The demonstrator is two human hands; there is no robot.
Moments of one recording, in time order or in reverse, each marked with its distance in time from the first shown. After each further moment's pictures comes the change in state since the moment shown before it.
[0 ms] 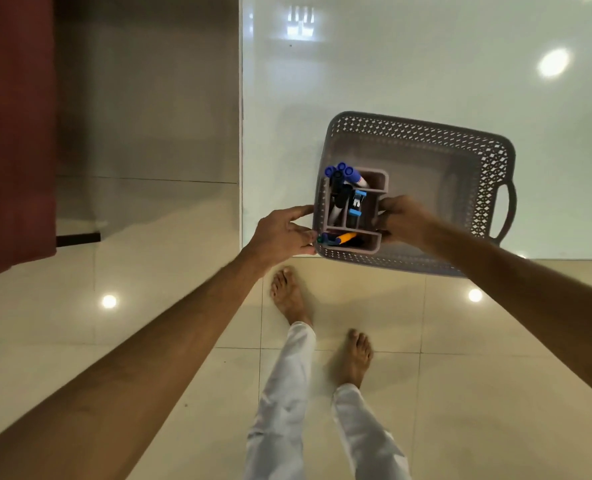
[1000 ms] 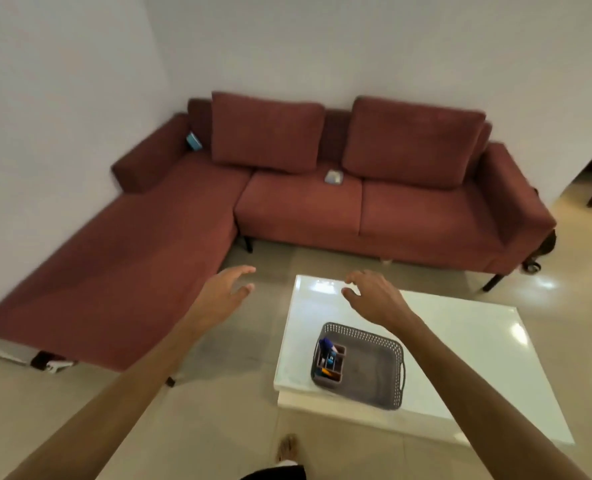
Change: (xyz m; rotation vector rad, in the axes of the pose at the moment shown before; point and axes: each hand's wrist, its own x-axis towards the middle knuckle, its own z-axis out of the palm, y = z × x) left_hand -0.524 0.199 -0.081 0.686 0.660 0.711; right_hand -0.545 -0.136 -0.115 -0.691 0.554 -0.900
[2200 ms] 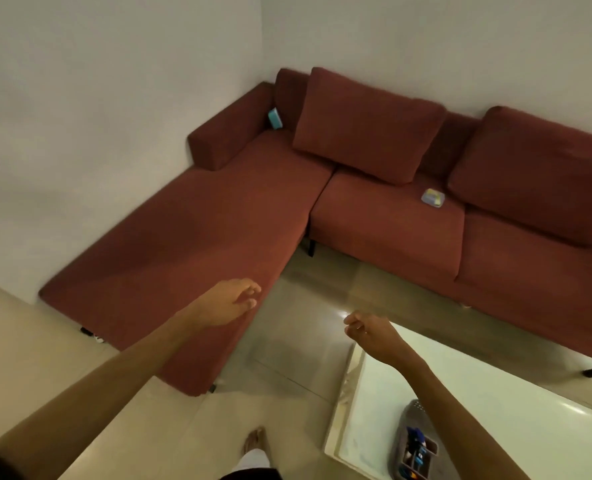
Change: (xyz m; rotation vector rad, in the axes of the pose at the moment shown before) left_hand 0.151 -0.317 -0.162 0.079 -0.162 -0.087; right_hand 0.293 -0.201 0.150 0.218 -0.316 -0.106
